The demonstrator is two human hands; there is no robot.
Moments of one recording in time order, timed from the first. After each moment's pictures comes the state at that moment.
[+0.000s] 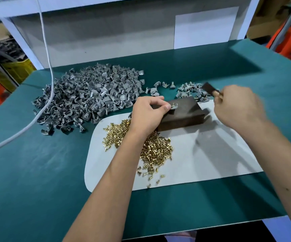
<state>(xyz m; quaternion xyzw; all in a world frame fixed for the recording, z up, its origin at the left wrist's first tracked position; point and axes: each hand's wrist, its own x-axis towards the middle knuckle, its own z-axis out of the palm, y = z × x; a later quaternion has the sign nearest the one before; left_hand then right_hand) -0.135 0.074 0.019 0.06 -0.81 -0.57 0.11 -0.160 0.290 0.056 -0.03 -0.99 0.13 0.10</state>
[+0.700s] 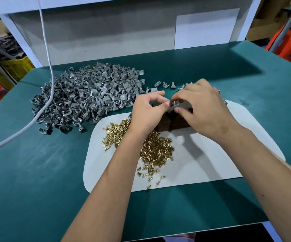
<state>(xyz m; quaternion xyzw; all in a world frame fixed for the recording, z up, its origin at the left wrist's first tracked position) -0.132 0.074 0.026 0.03 -0.79 -0.60 0.12 -0.147 0.243 0.052 0.29 -0.92 0.17 0.19</state>
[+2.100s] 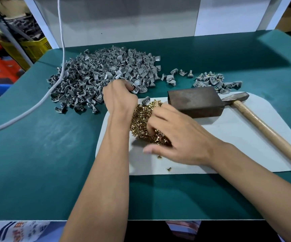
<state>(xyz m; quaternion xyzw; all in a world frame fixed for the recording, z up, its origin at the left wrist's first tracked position) -0.133 -0.013 0.013 0.26 -0.89 -0.29 0.24 -0.091 0.189 0.018 0.54 -0.81 0.21 0.08</state>
